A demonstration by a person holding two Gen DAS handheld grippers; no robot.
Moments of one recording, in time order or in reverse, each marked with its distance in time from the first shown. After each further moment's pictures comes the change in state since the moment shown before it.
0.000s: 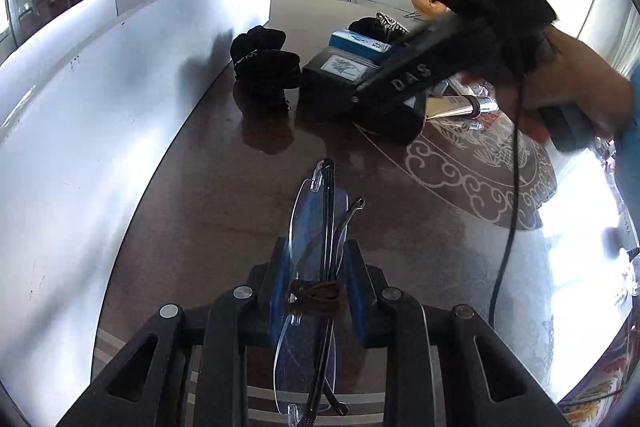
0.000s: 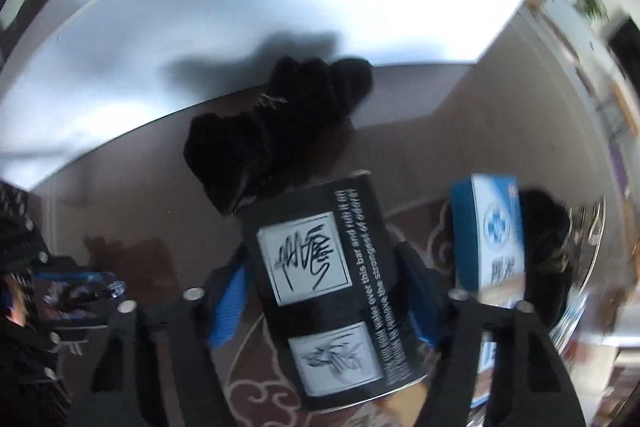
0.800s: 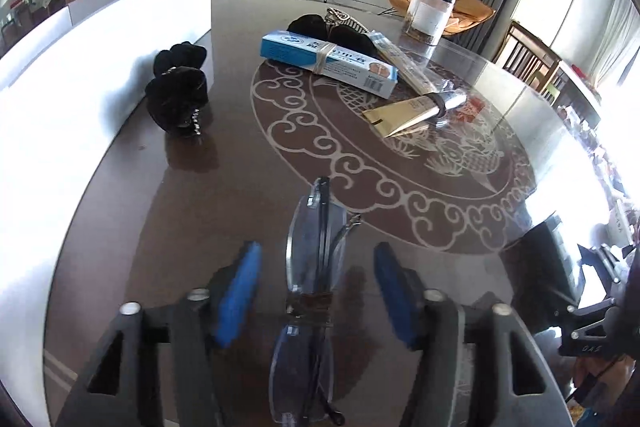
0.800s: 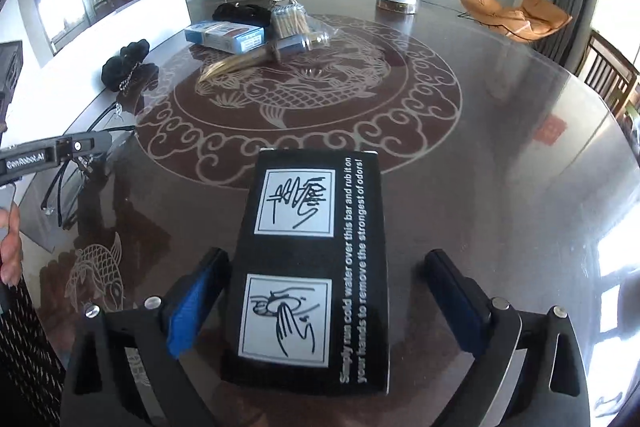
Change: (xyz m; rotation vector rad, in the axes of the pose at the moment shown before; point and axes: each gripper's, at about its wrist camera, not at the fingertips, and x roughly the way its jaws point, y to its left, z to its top) left arm 0.020 -0.055 0.015 0.058 -0.003 -0.037; right arm -0.100 0.045 -0.333 0.797 -0.270 -0.337
